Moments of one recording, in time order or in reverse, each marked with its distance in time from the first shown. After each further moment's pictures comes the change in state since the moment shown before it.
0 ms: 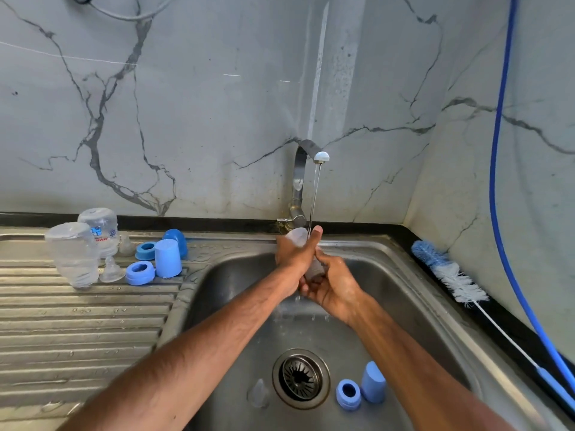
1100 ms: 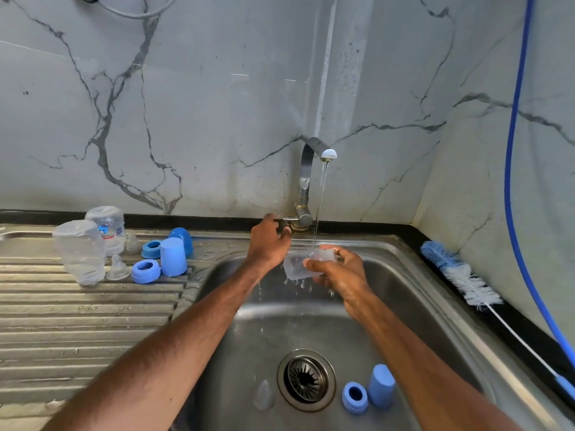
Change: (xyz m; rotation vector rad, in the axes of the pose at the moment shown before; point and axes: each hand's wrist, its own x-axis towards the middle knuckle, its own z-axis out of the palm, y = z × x) left_hand 0.045 0.001 -0.061 0.559 0.056 0.367; right_hand 0.016 -0.001 -0.012 -0.334 0.225 -0.276
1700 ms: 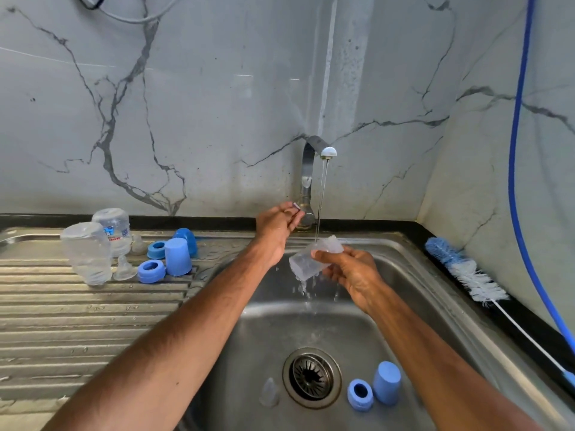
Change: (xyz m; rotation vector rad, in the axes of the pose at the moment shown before) left_hand 0.010 0.038 -0.003 -1.021 -0.004 -0.451; right_hand 0.009 -0.004 -0.011 0.137 -0.043 0.092
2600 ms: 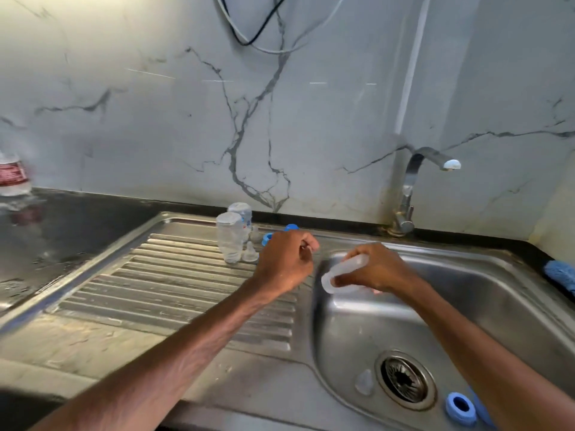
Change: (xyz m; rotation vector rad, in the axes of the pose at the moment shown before) left_hand -0.125 0.088 -0.177 1.307 -0.024 0.649; right_hand -0.075 -0.026 0.128 -1.068 -0.323 -0.326
